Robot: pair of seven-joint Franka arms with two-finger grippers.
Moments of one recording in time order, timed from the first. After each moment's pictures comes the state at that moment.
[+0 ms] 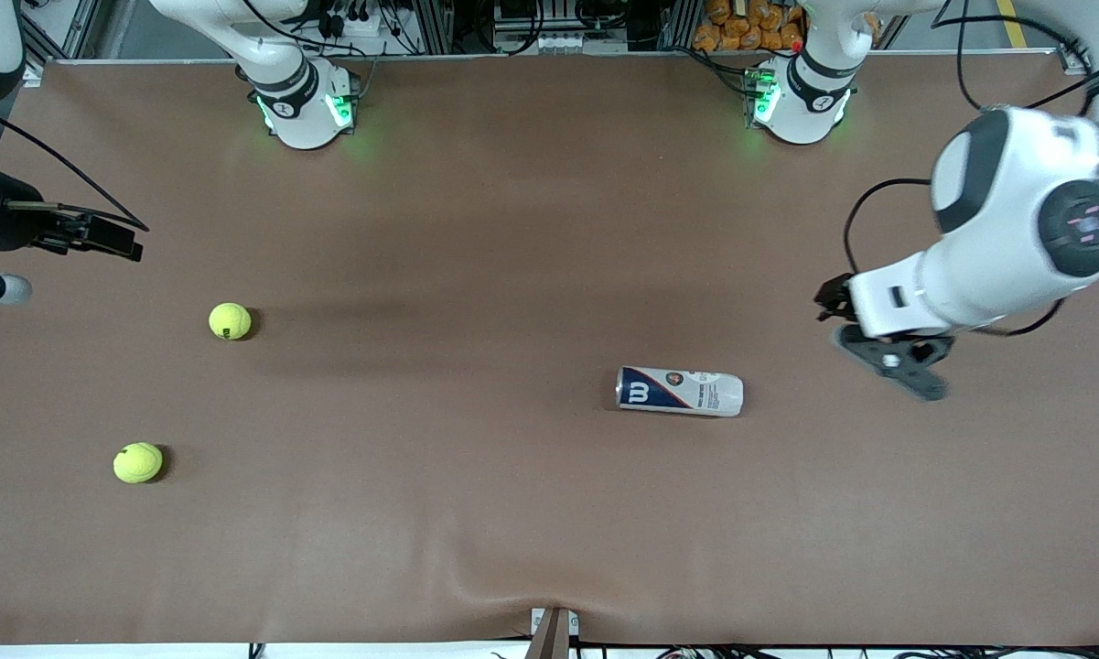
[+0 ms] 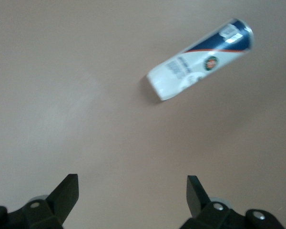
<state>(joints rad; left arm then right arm) -0.10 0.30 -0.17 -1.55 0.02 1.76 0.48 0.01 0.07 -0.05 -1.57 0.02 1.44 0.08</state>
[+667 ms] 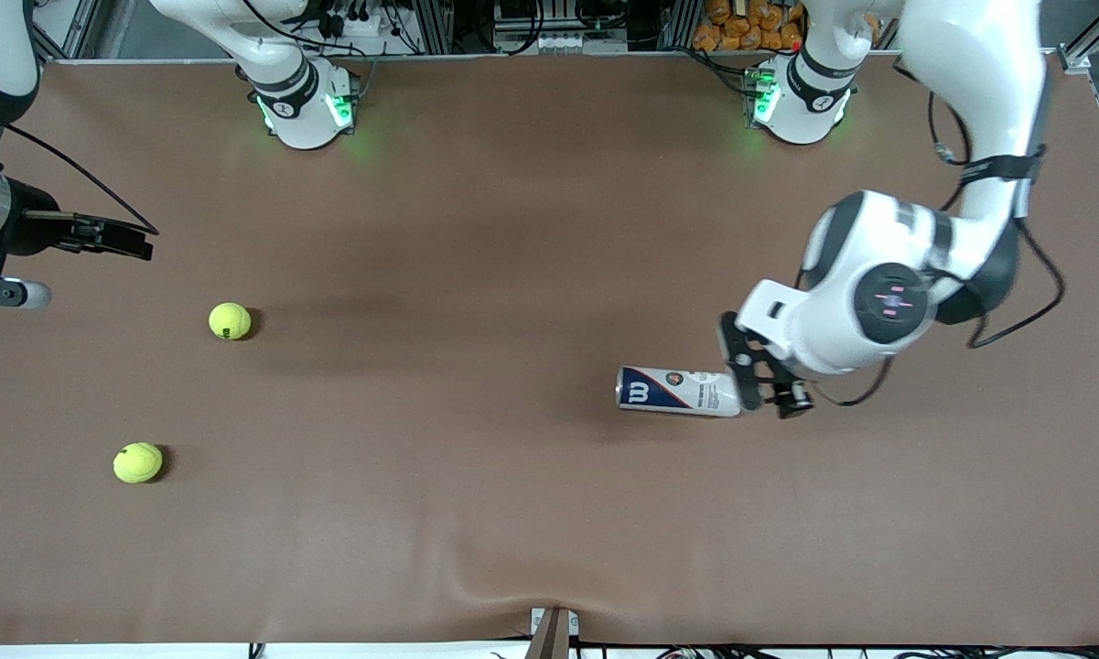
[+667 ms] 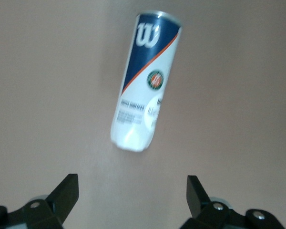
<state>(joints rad) -0.25 0.50 -0.18 -1.49 0.07 1.89 1.02 -0.01 0.06 -0.05 -1.65 0.02 1.45 0.08</state>
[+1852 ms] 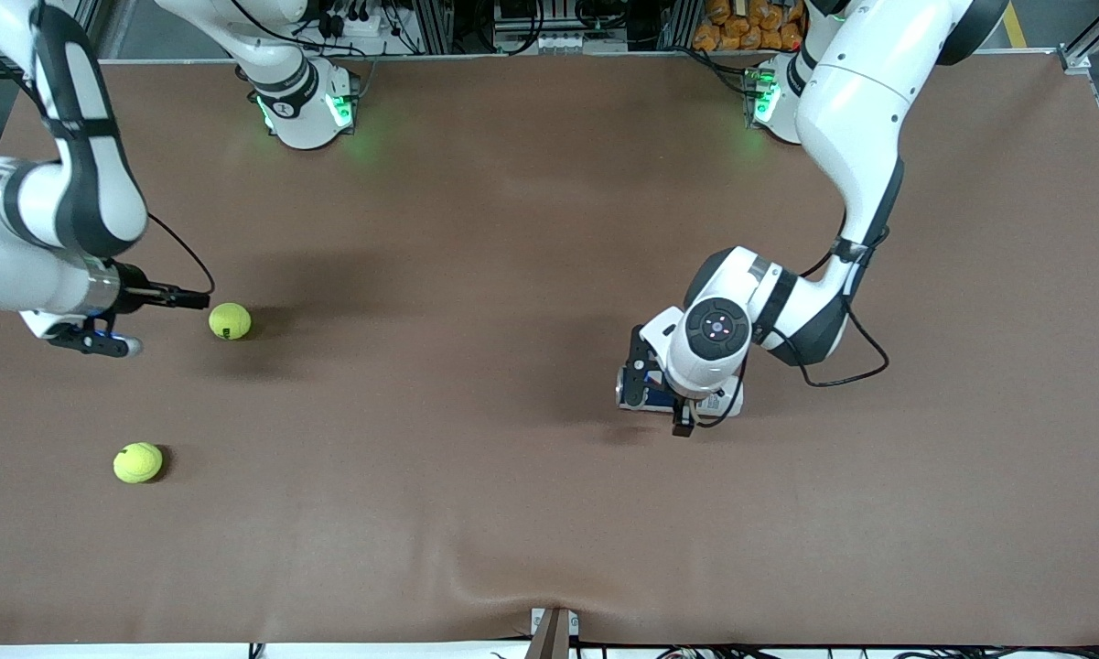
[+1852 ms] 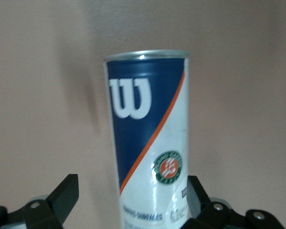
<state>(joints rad) -0.36 0.72 -0.18 -1.50 0.20 2.16 1.11 -0.14 0.21 -0.05 -2.11 0.02 2.03 0.00</state>
